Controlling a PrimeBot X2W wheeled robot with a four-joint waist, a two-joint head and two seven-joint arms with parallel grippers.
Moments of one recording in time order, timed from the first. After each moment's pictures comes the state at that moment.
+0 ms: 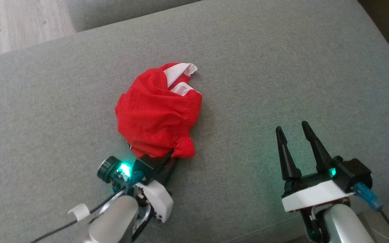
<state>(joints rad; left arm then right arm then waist) -0.45 0.15 -0.76 0.68 -0.29 -0.11 -0.14 -0.07 -0.05 0.18 0.20 0.18 0.12 -0.25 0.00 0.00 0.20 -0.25</state>
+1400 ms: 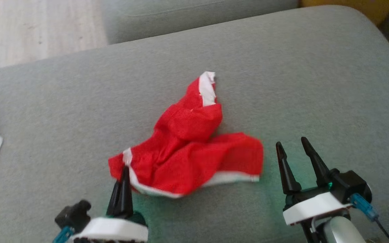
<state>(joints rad) -0.03 0.09 -0.39 0.24 -0.79 -0.03 -0.25 -0.02 -0.05 0.18 0.24 0.16 0.12 -0.25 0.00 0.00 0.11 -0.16</state>
